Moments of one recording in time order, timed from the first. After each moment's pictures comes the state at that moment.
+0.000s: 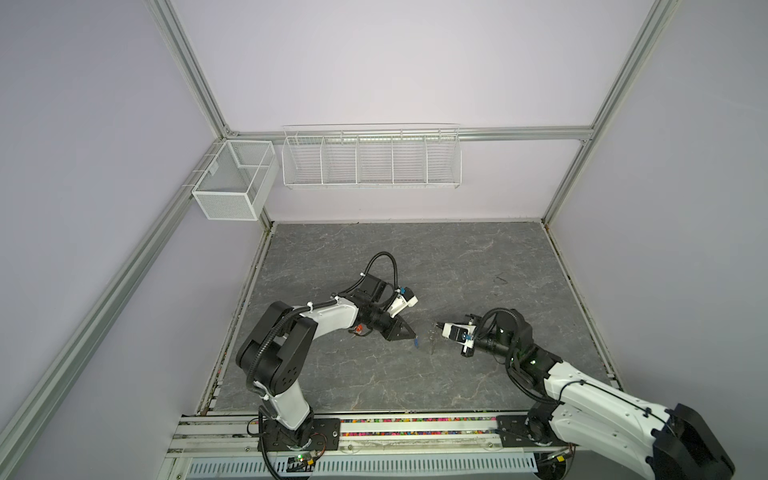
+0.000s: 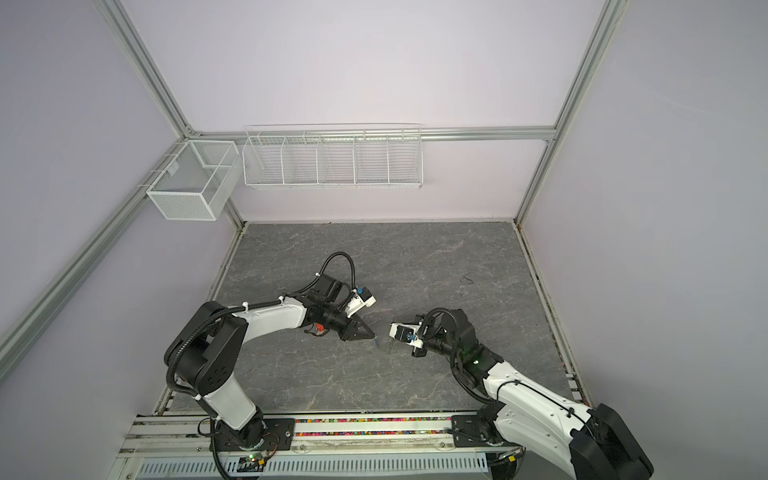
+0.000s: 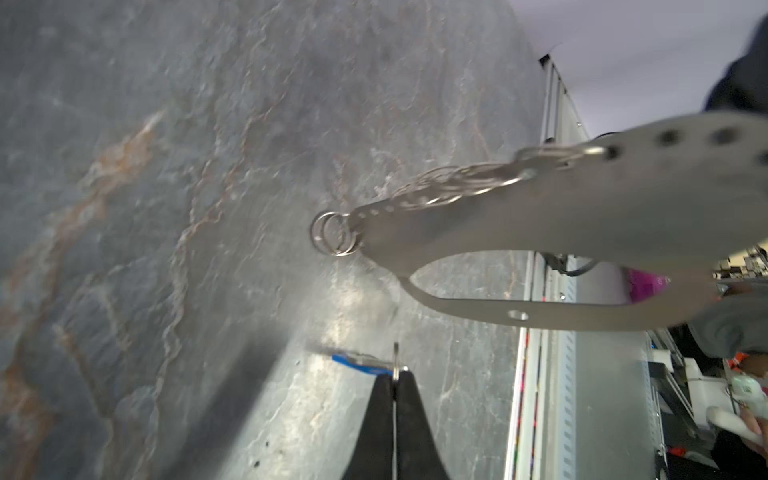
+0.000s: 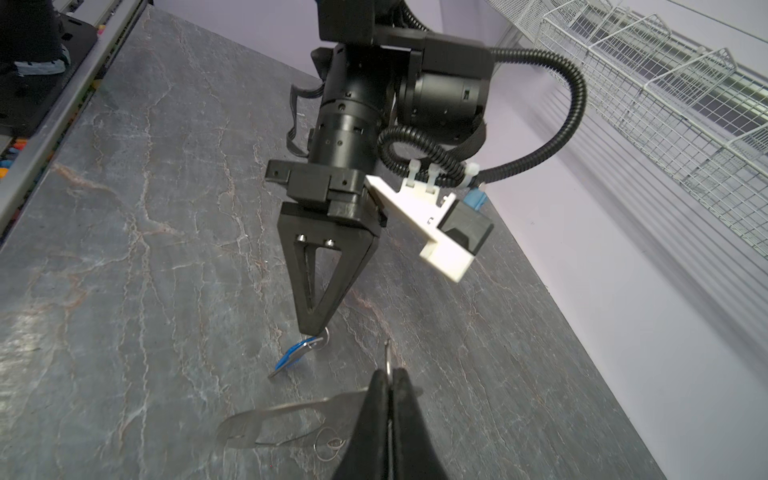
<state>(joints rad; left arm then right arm) -0.61 1.73 0.87 -0.23 0.84 0.07 0.67 0.94 0.33 0.31 -0.41 -0.66</state>
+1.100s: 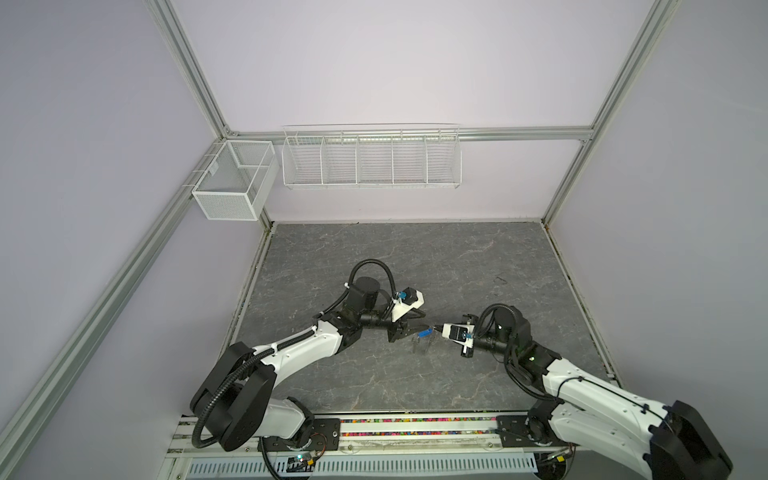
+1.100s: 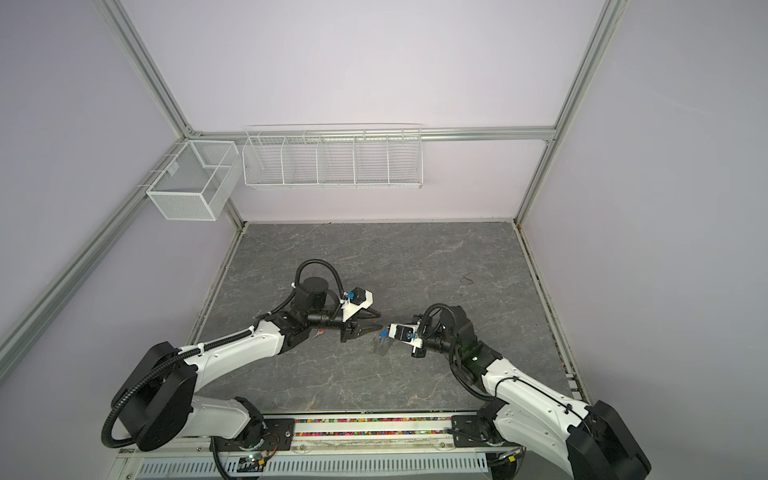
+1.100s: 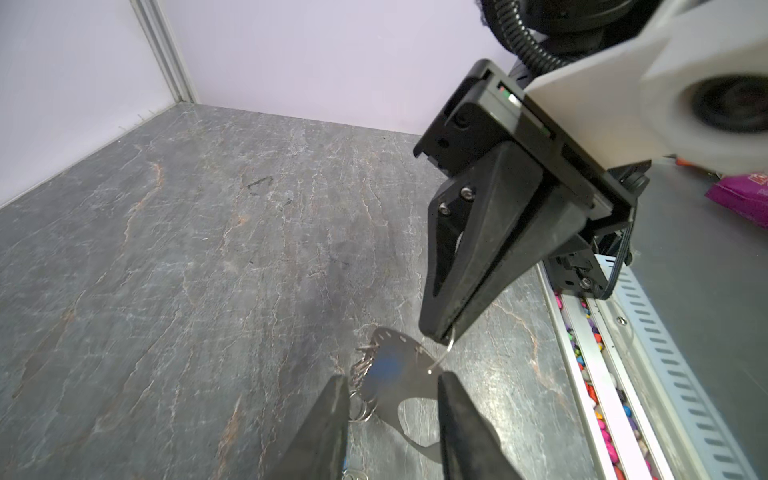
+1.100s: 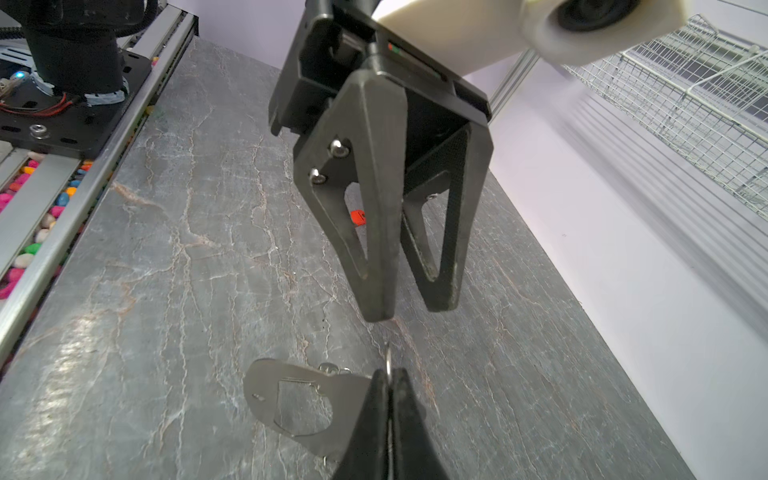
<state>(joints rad) -0.71 1.40 0.71 0.23 0.81 0.30 0.65 0.97 0.36 0.28 -0.50 -0.64</state>
